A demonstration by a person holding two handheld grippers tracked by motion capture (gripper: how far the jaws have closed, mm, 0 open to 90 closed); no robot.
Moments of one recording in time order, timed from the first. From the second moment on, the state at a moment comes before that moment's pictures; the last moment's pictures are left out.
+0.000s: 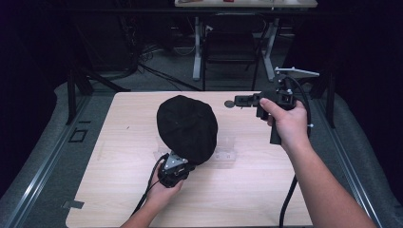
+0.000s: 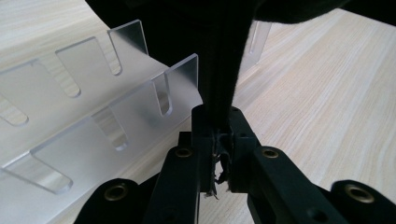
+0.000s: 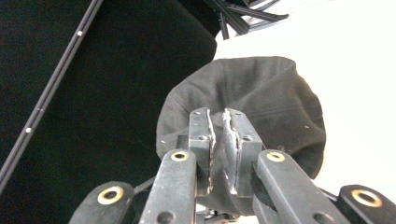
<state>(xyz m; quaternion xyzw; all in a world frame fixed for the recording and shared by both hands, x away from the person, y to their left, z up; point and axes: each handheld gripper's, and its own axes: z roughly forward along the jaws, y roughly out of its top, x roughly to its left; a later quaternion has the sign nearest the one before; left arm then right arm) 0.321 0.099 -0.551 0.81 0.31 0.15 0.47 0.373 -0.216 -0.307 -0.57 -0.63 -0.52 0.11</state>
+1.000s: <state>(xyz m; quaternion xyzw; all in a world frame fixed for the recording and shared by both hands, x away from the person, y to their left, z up) 0.315 0.122 -0.539 0.80 0.35 0.12 0.47 0.355 -0.241 -0.322 -0.59 -0.64 -0.49 0.06</state>
